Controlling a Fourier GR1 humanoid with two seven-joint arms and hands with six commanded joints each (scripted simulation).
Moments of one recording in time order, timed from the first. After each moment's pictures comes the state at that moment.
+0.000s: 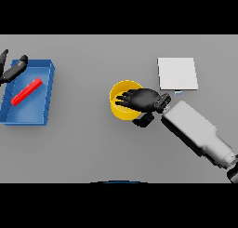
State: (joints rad) left arm -0.57 0.88 -0.59 -1.12 0.44 0.28 0.35; right arm -0.70 -0.36 0.73 -1.16 0.93 0.48 -0.22
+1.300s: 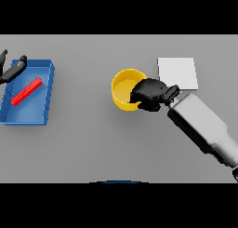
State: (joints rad) left arm -0.57 0.89 -0.59 -1.13 0.44 0.28 0.36; right arm -0.70 -0.41 0.63 -1.27 0.84 0.55 -0.18
